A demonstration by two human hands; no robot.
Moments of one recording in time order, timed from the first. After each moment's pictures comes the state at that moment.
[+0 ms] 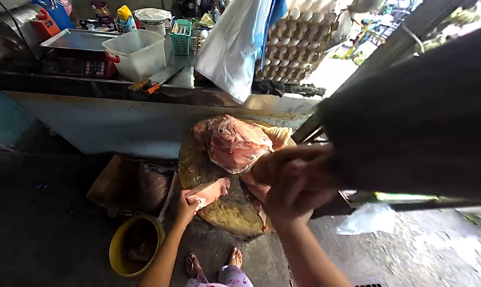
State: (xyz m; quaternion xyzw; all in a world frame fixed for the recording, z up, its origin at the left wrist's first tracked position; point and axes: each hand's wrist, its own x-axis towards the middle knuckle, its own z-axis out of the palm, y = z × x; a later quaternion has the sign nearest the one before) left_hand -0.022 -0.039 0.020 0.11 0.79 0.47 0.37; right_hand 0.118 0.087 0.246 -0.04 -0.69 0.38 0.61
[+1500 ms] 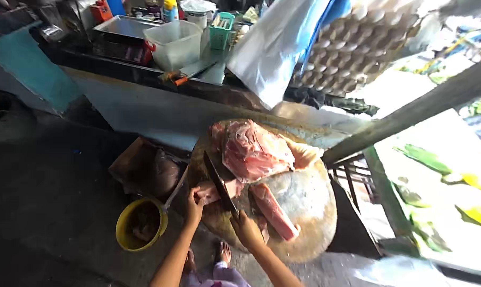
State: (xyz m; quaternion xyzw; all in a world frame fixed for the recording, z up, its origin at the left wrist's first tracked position) left_hand 0.009 -0.018 -0.002 0.11 0.84 0.49 0.20; right_hand 0.158 0.120 0.039 -0.38 -0.82 0.35 -0.24
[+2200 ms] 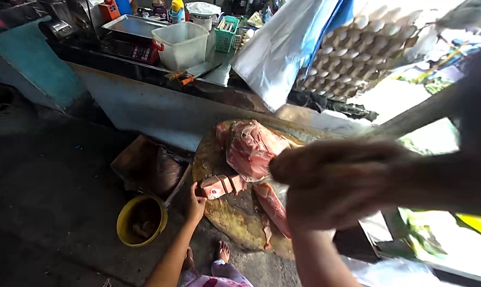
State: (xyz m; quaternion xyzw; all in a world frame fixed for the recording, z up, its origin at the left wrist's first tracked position) left_hand 0.006 -0.029 0.003 0.09 0.82 0.50 0.25; right_hand 0.103 0.102 0.280 0.06 -0.68 0.45 0.57
